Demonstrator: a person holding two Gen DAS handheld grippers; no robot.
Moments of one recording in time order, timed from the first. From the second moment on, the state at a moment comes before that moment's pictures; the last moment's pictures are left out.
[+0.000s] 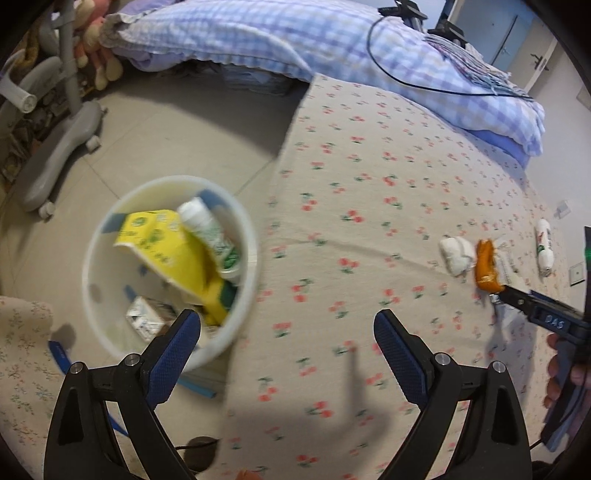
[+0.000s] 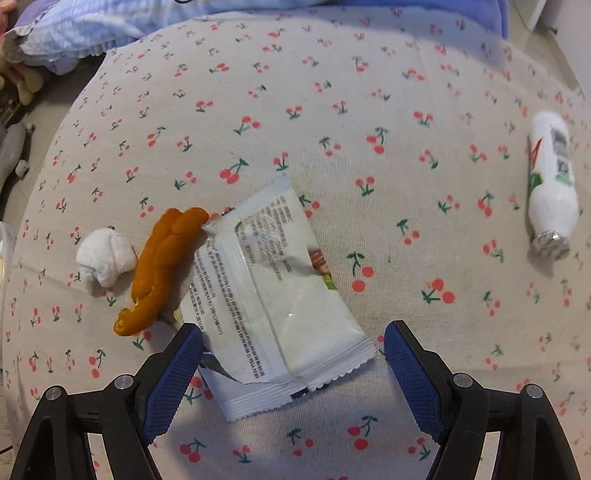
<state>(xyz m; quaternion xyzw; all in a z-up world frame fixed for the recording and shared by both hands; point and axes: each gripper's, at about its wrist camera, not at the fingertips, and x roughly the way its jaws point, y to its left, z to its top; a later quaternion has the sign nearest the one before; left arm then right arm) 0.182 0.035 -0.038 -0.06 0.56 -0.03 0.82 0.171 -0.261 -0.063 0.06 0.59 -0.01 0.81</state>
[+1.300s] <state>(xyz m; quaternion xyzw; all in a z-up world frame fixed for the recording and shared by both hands) 0.232 -0.104 -0.060 -0.14 0.55 -0.15 0.81 0.134 -0.327 -0.030 0.10 0.56 -0.03 0.82</state>
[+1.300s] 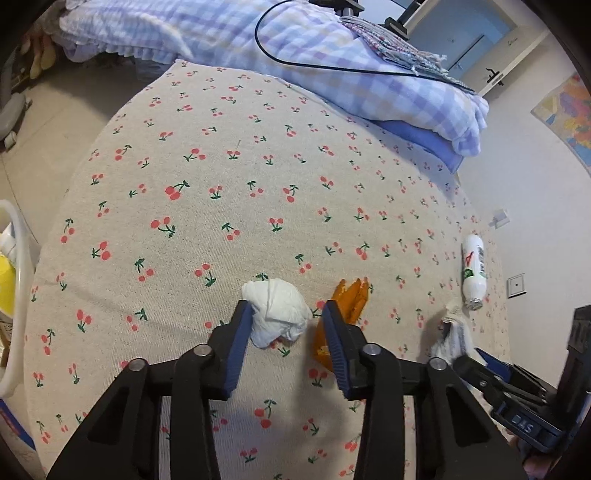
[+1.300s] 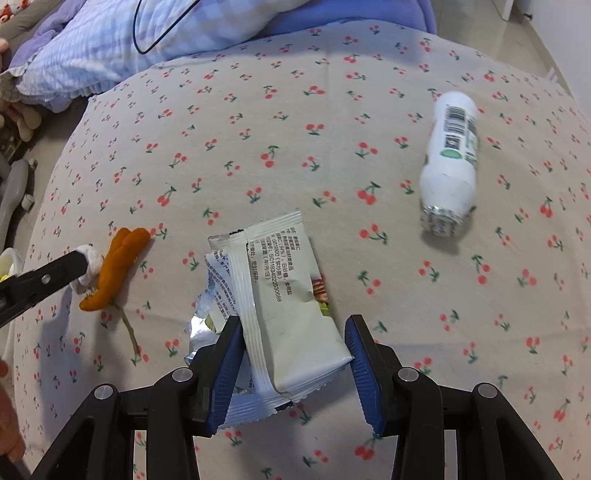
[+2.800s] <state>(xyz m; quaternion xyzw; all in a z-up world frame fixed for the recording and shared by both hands) 0.178 0.048 -0.012 -0.13 0.49 -0.08 0.86 0.149 -0.210 0.011 0.08 0.51 0.07 0.85</state>
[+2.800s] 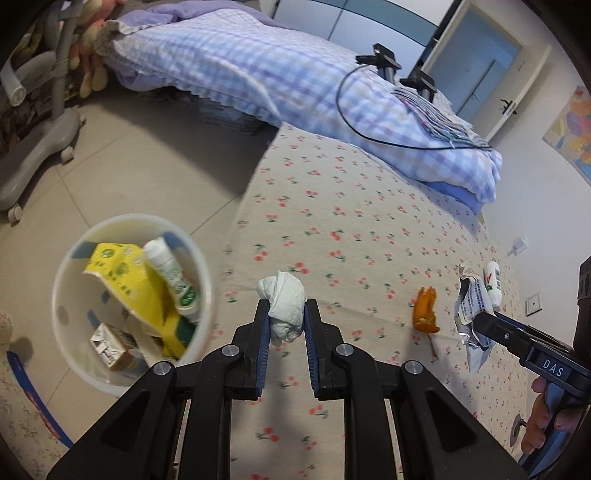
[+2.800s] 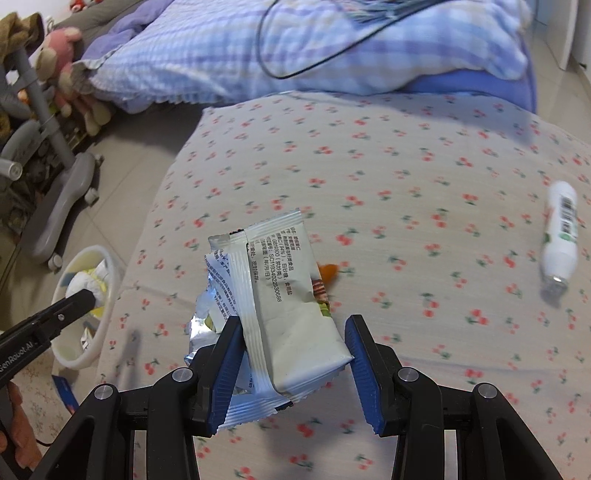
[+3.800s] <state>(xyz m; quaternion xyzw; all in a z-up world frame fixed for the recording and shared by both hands) 0.157 0.199 -0.042 -0.16 0.53 0.07 0.83 0.179 -0.064 -0.019 0.04 0.52 0.15 0.84</state>
